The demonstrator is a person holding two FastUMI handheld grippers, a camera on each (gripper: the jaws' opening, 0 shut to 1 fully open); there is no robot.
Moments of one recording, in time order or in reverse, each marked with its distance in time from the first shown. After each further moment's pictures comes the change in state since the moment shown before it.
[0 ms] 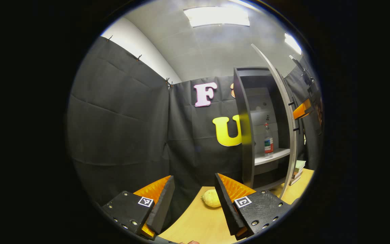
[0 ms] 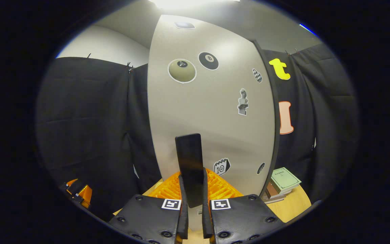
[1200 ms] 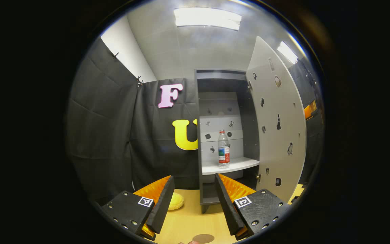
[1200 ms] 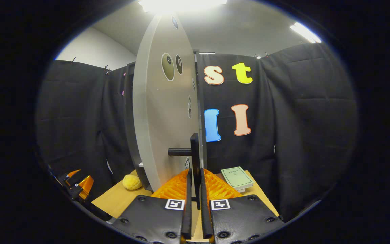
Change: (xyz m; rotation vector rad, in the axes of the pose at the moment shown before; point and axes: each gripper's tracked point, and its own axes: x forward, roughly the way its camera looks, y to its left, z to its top) left arm -0.009 -0.212 0.038 -0.053 -0.011 -0.241; right arm -0.021 -0.066 0.003 -0.010 -0.010 -0.199
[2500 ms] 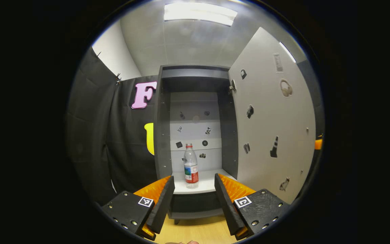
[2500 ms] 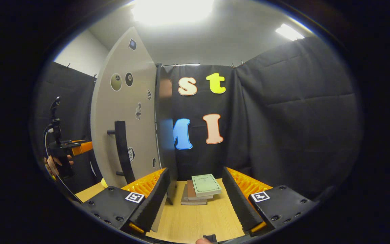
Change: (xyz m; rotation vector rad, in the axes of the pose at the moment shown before) left arm 0.139 -0.118 0.076 -0.019 0.048 -0.148; right arm 0.011 -0.042 0.009 0.011 -0.112 -0.098
